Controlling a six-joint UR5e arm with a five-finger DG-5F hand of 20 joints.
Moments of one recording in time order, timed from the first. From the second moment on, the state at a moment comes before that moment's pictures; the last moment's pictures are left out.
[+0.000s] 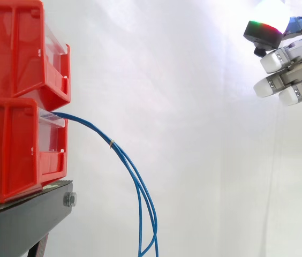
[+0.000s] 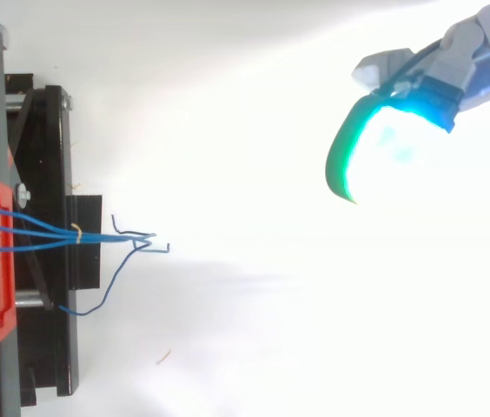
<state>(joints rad) 0.03 -1.84 -1.43 -3.14 -1.53 0.04</state>
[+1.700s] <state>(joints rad) 0.03 -1.84 -1.43 -3.14 -1.53 0.04</state>
